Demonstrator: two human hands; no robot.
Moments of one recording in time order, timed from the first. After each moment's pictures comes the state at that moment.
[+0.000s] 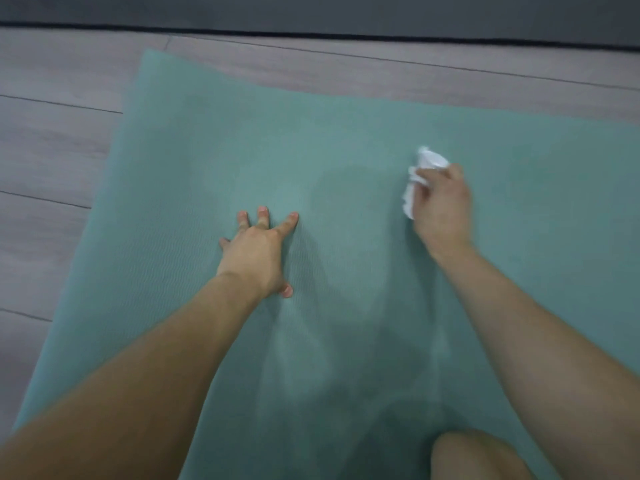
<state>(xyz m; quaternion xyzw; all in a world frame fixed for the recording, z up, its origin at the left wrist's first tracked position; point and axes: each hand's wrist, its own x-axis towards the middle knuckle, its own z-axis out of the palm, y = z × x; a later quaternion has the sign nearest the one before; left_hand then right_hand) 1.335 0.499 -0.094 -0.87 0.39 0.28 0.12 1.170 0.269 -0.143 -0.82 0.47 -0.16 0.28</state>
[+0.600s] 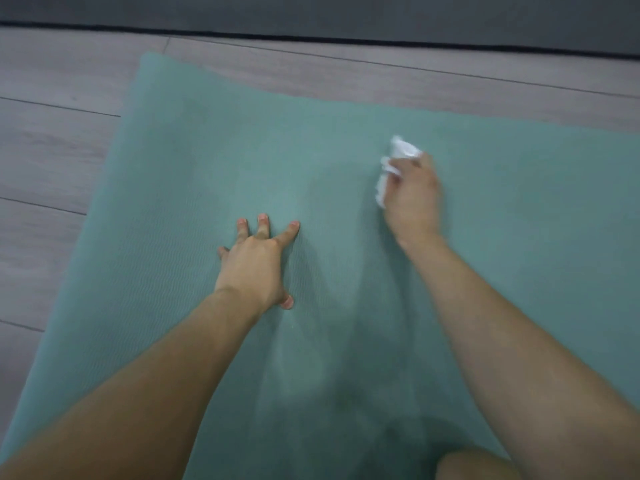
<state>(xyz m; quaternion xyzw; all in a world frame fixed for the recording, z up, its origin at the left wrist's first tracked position) 1.334 0.499 -0.093 -0.88 0.39 0.27 0.11 1.221 0.276 -0.141 -0.82 0.46 -0.19 0.27</state>
